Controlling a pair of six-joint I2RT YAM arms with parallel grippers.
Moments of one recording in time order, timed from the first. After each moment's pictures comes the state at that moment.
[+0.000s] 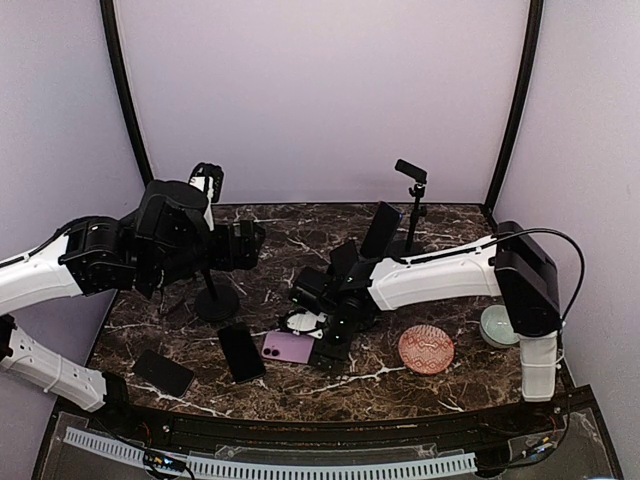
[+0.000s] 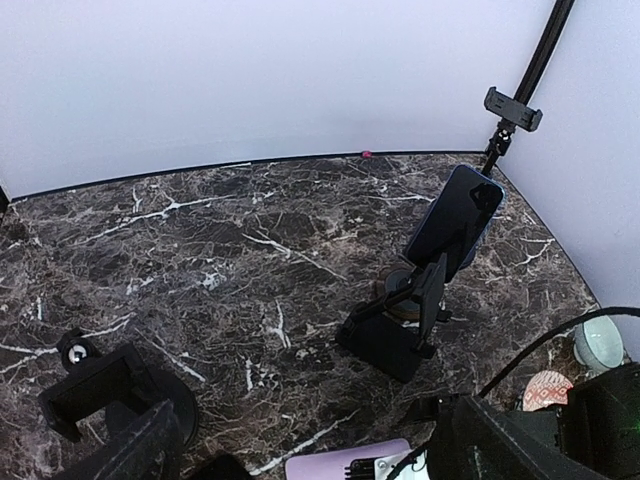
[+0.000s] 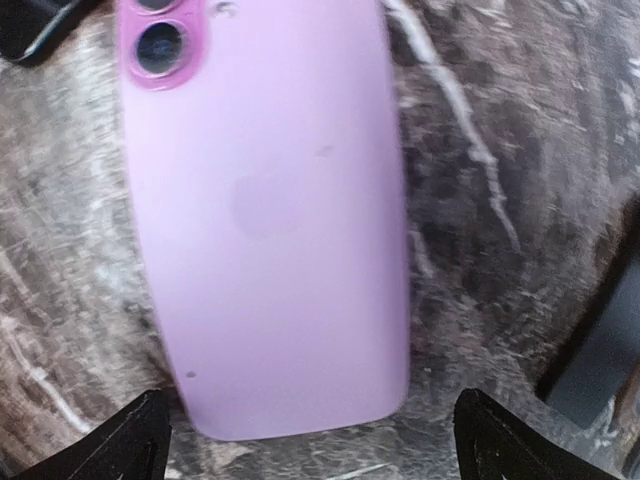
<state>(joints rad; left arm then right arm) -1.11 1.16 1.19 -0.59 -0.67 -0.57 1.15 2.04 1.47 -0.71 0.10 -0.22</state>
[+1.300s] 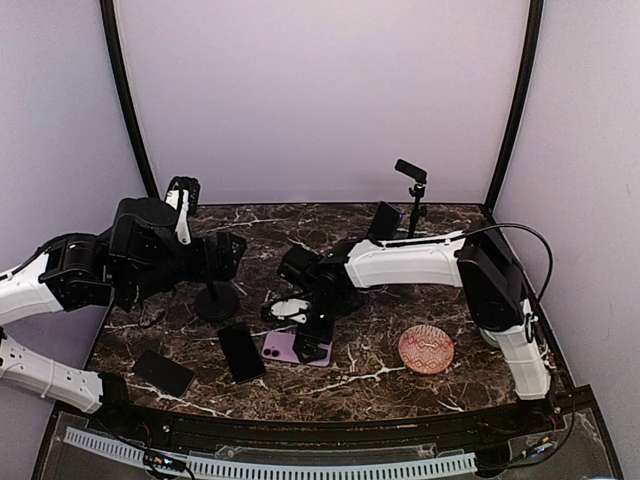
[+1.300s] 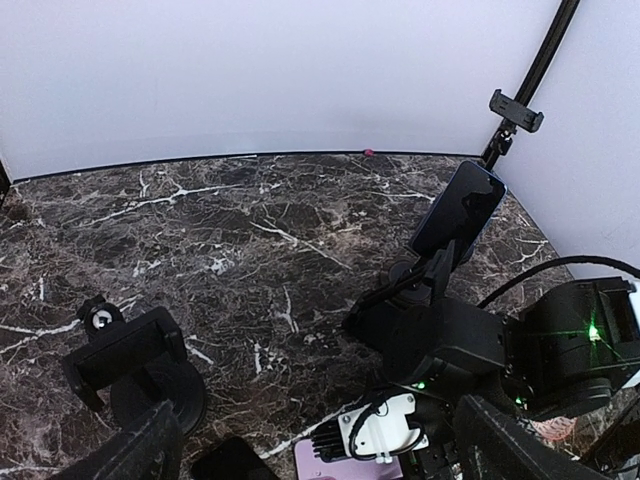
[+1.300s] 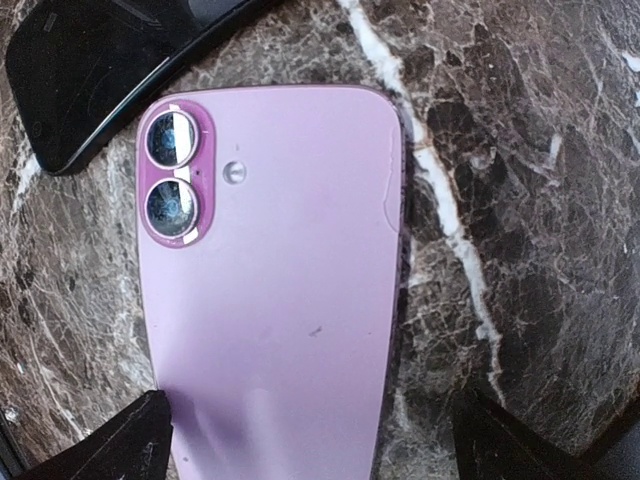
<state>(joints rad) -1.10 1.01 1.05 -0.57 -0.65 -0.59 1.05 2.26 1.80 -0.88 -0.19 -0.39</state>
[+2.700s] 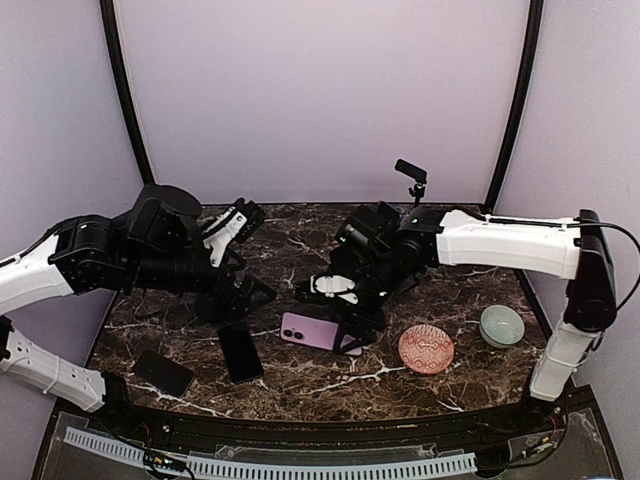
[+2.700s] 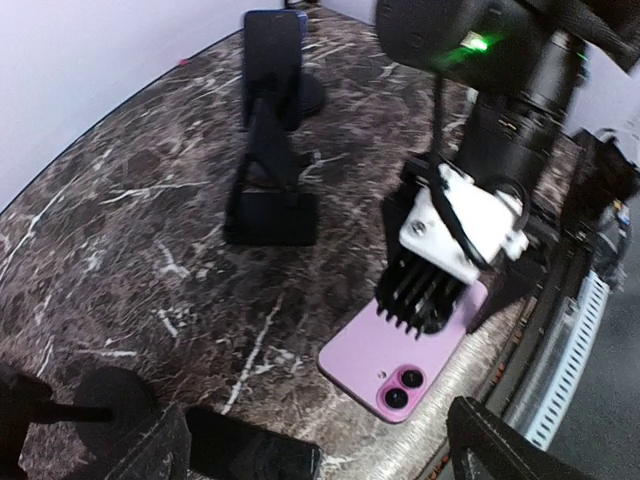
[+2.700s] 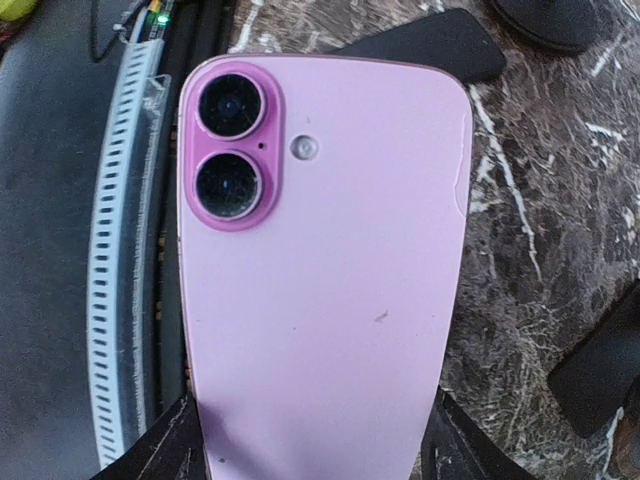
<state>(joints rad) -1.10 1.14 1.19 -0.73 -0.20 -0.19 1.01 1.77 1.46 -0.88 -0.43 -0.47</state>
